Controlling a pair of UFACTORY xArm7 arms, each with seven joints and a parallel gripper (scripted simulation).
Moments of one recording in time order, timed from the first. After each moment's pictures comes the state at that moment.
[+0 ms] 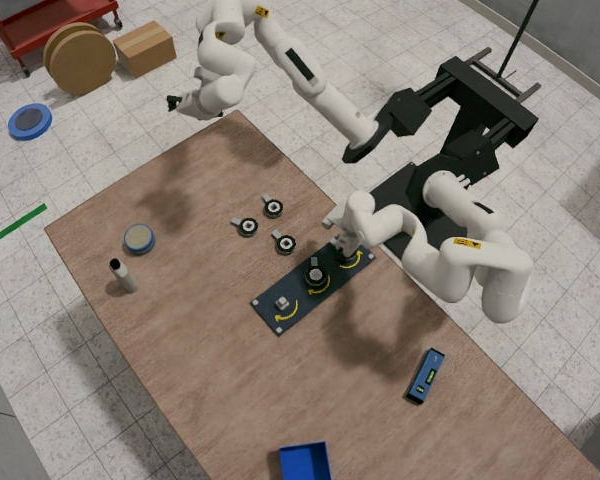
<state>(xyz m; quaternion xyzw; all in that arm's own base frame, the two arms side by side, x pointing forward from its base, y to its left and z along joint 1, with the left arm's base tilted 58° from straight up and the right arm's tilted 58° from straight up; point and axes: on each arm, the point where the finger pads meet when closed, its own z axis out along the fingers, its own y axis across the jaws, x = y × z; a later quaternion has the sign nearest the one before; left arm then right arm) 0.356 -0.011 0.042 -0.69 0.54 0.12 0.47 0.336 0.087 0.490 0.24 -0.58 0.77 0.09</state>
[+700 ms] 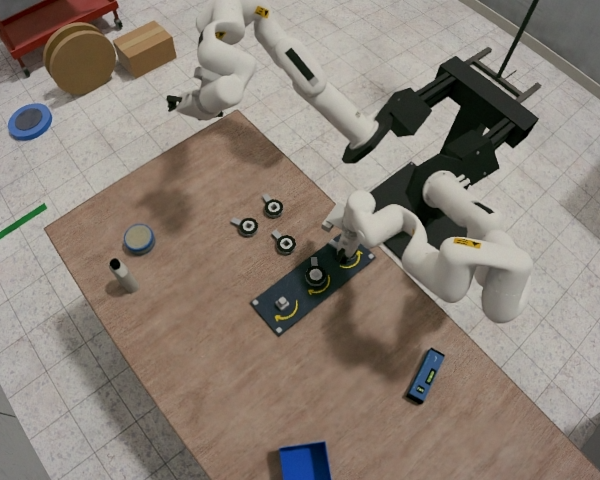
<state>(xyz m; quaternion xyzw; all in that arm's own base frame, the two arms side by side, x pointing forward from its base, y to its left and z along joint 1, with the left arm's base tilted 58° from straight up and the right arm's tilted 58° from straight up) 0.356 -0.011 0.041 -0.72 0.50 0.10 0.48 0.336 0.087 0.490 0.24 -0.58 0.77 0.09</state>
